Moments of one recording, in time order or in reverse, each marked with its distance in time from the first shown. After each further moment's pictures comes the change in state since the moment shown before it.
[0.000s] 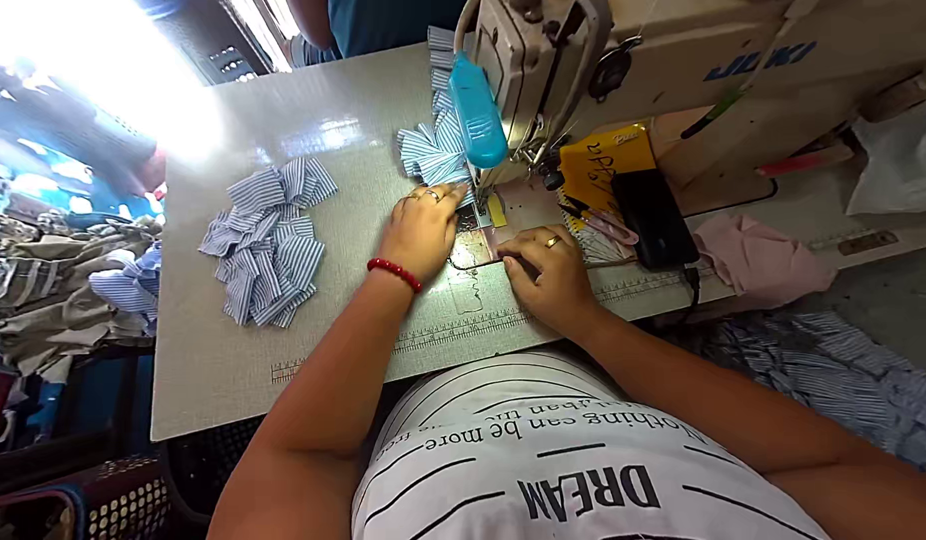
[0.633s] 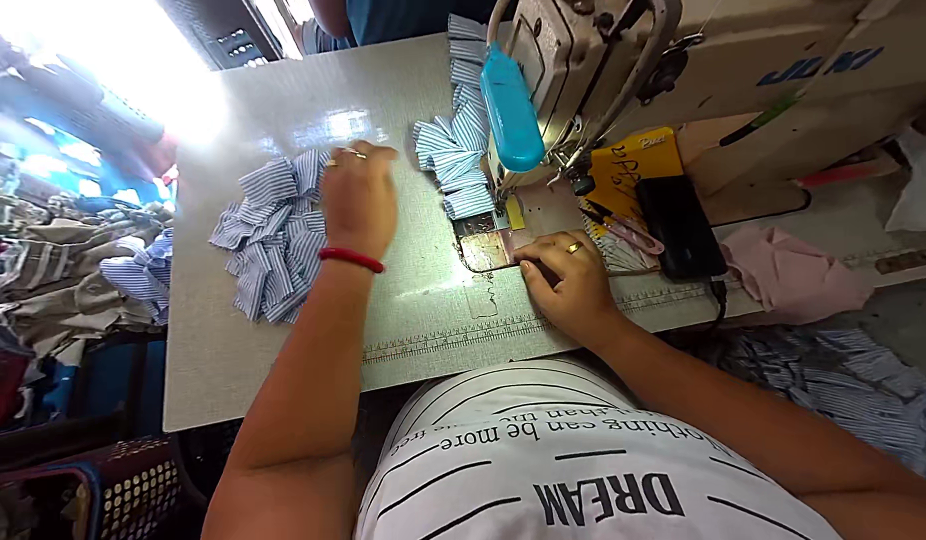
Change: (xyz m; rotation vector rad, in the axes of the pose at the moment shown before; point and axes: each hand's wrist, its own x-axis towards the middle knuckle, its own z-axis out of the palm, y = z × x) left_hand -0.009 -0.042 -0.058 0.101 0.227 -0.330; right_hand 0.002 0.000 0.002 0.025 -0.015 0.001
